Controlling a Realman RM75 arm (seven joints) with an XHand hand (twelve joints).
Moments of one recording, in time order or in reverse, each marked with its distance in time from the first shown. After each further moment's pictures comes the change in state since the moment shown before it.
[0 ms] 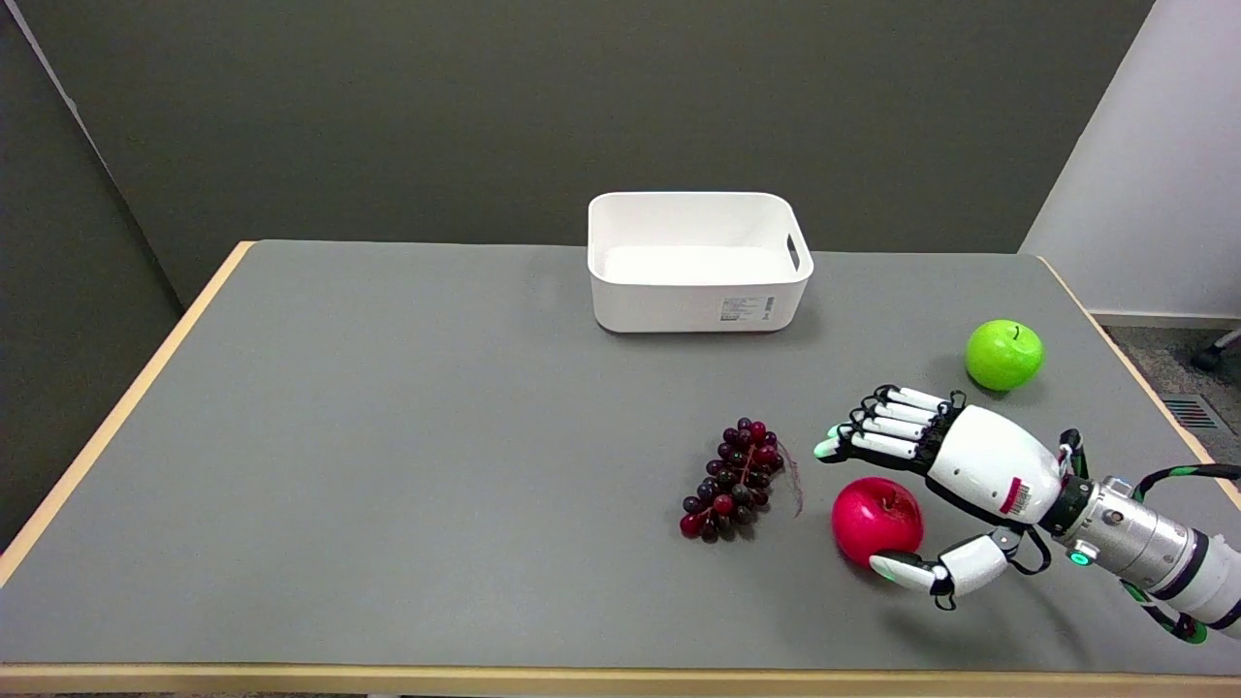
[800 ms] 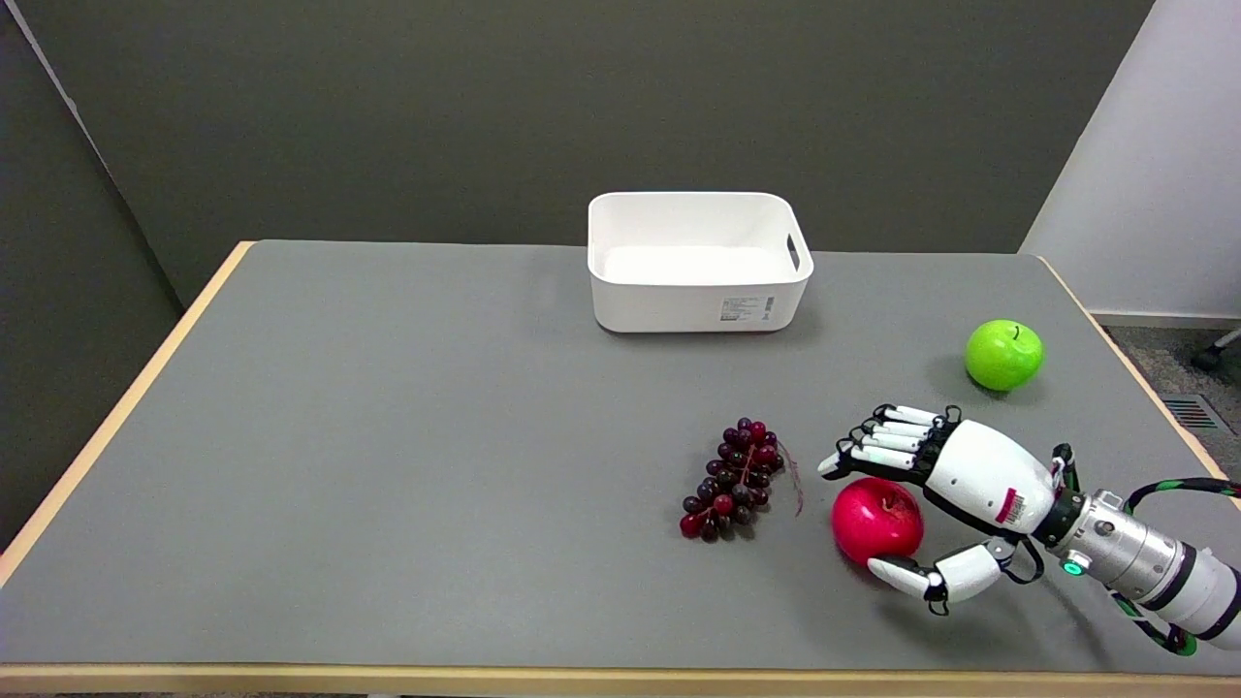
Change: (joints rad) arm 0.074 -0.017 -0.048 -0.132 -0.011 0.058 0.016
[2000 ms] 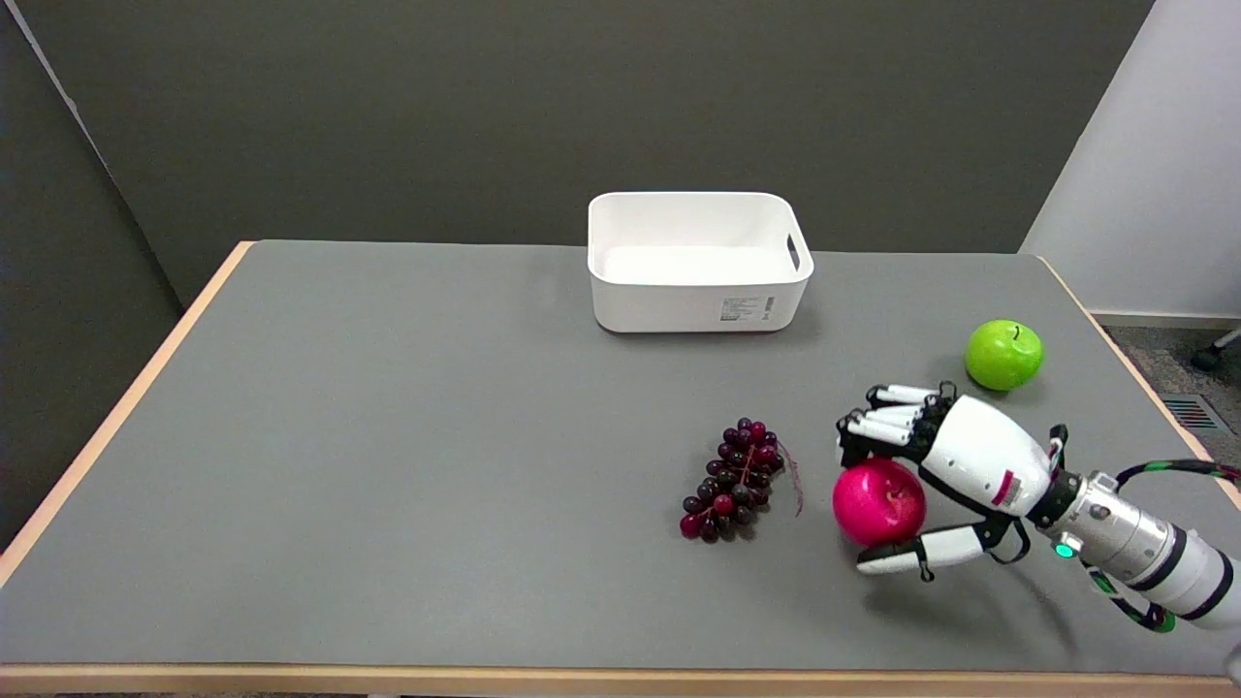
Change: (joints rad) arm 0.067 -0.007 -0.011 -0.022 0.013 0.075 -0.035
